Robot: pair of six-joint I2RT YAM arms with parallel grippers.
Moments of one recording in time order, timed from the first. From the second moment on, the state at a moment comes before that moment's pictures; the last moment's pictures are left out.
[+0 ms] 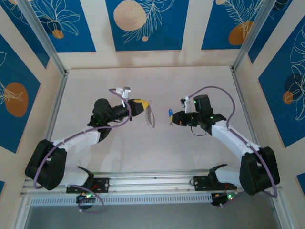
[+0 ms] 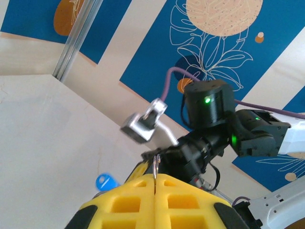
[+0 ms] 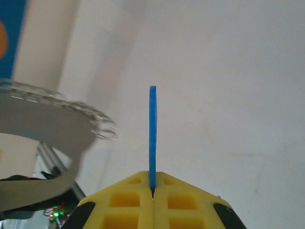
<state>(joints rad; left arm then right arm) -0.50 1.34 0.67 0.79 0.74 -0.65 0.34 1.26 0.76 -0.32 -0.61 0.46</state>
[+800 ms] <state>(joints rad) -0.50 1.33 0.67 0.77 0.74 -0.65 0.54 1.64 0.85 -0.44 -0.29 0.45</state>
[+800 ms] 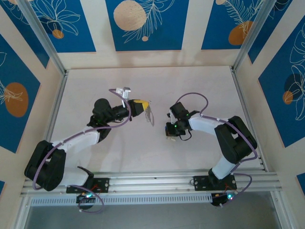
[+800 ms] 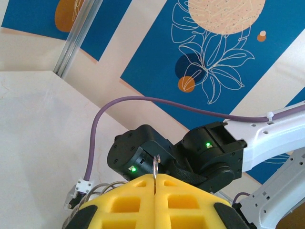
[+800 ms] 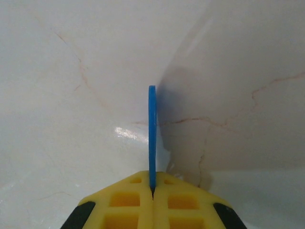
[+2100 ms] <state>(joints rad) -0.51 1.33 0.67 0.77 0.74 -0.65 0.52 1.62 0.86 -0.44 -0.26 0.46</state>
